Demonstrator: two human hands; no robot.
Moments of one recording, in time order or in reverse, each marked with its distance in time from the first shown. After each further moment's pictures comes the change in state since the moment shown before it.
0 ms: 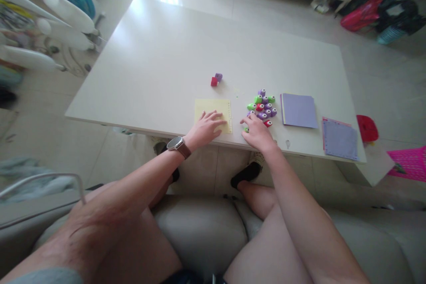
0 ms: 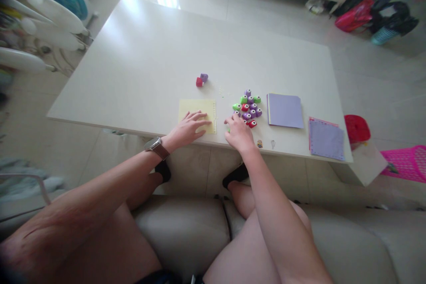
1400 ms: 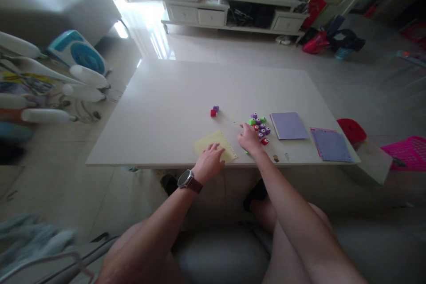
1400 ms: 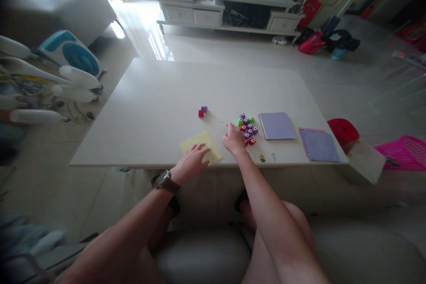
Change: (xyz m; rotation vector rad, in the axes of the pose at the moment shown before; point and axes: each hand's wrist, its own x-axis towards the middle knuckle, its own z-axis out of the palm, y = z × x) left_hand -0.019 0.026 -0.031 0.069 -0.173 -0.139; right_hand 0.056 -0.017 0.014 0.145 0.236 0.236
